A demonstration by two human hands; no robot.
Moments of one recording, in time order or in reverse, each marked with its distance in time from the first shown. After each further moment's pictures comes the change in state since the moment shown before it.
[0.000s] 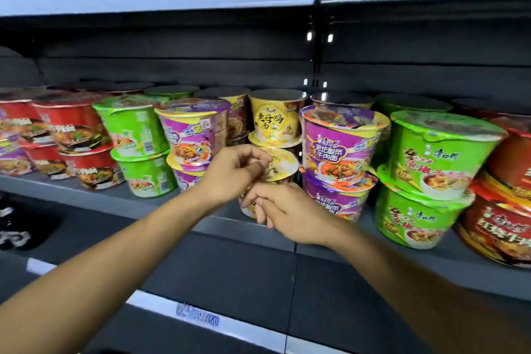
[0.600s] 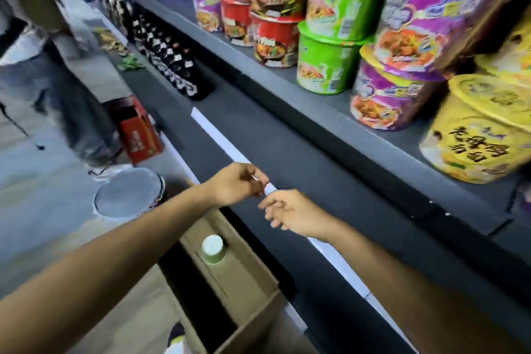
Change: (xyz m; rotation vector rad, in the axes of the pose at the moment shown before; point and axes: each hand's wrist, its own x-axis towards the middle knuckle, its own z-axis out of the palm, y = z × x) left_hand -0.210 -0.187 -0.105 0.001 0.201 -0.718; right_hand 0.036 -0.006 0.258 0.386 -0.699 0.286
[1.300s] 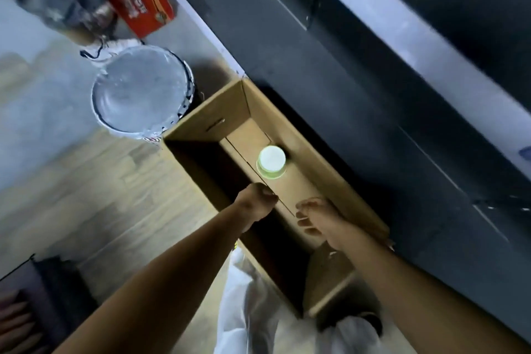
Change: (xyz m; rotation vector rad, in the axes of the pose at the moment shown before) left_hand 0.116 -0.466 -0.011 -0.029 -0.086 -0.902; right_hand 0.295 0.244 0.295 0.410 -0.004 0.861
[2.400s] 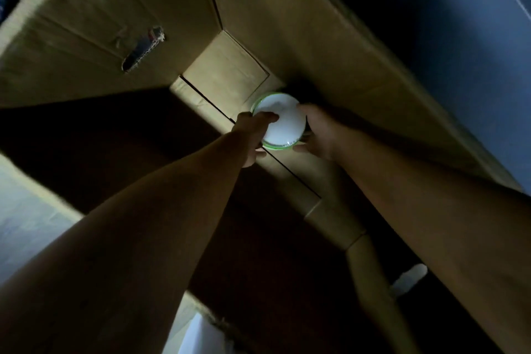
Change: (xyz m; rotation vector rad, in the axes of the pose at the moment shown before) left_hand 0.357 -0.043 0.027 -0.517 -0.109 -0.217; right_hand 0.366 -0.007 0.070 0.486 -0.005 0.201
